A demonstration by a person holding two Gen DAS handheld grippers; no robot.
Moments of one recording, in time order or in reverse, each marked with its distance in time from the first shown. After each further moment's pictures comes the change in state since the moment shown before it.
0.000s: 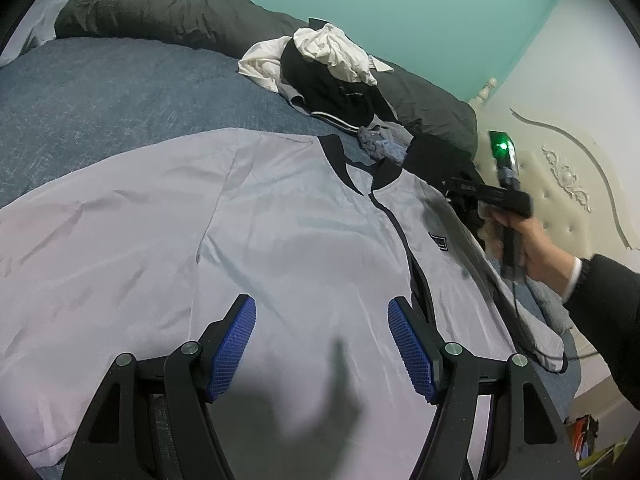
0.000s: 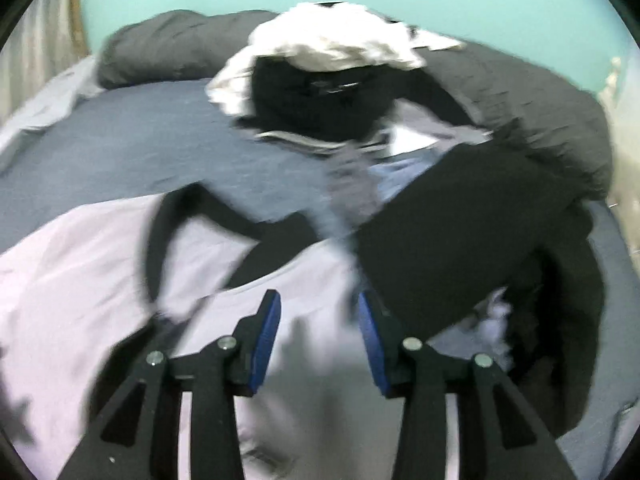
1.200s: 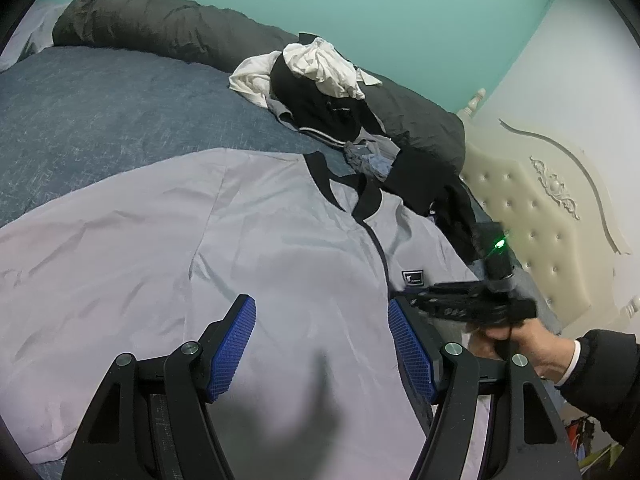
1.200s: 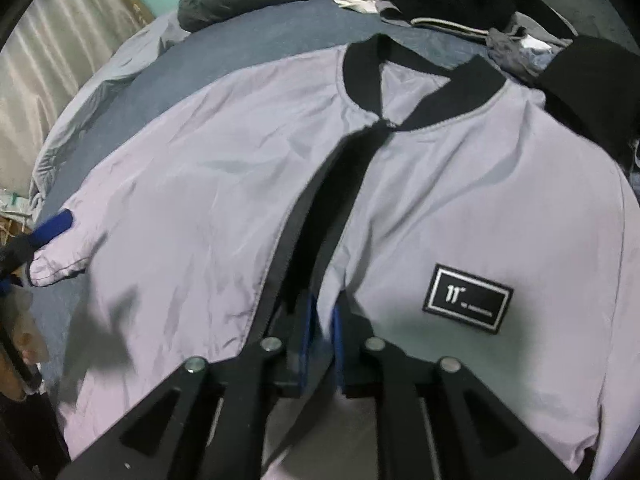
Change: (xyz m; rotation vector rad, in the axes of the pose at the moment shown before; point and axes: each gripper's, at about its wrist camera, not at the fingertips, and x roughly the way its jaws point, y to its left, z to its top) left arm -0.019 -0.007 0.007 0.001 -0.038 -0.032; right arm -0.004 0.093 -0.085 0.033 0.166 0.327
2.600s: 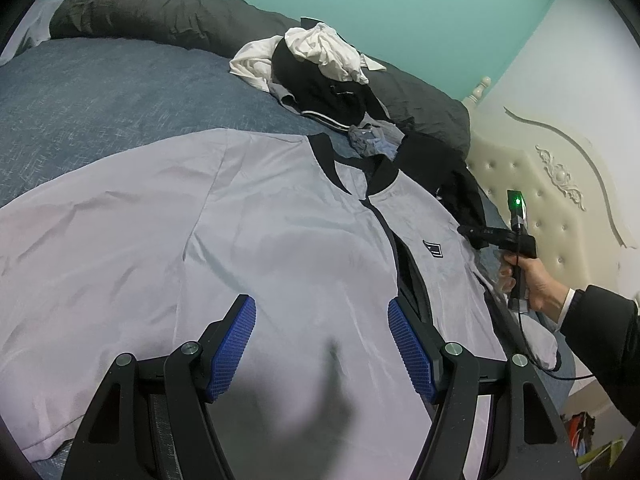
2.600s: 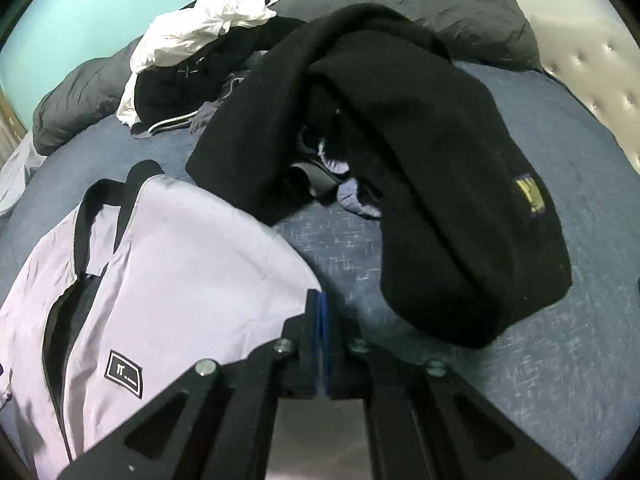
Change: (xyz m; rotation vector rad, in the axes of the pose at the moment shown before) left arm 0.015 0.000 -0.009 0.009 0.039 0.012; right arm -0.082 -0.204 -0.004 0.324 -0.204 -0.398
